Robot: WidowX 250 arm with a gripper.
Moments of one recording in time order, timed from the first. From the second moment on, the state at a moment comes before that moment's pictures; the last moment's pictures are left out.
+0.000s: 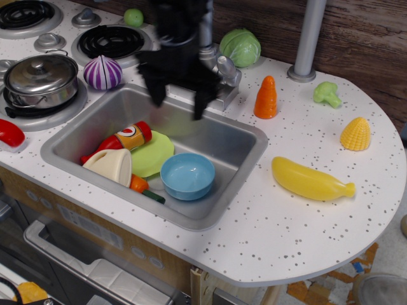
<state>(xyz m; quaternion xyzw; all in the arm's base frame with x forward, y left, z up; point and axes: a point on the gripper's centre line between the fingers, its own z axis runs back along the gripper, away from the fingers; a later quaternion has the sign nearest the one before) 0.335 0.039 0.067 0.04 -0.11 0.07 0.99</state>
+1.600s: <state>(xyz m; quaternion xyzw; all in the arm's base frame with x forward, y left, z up) 0.434 -0.128 0.051 -0.01 -0.21 0.06 0.98</state>
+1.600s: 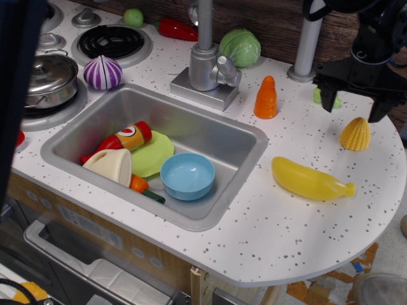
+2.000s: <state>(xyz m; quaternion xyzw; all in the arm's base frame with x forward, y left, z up) 0.442 -0.140 0.035 -0.04 -0.24 0.06 0.97</state>
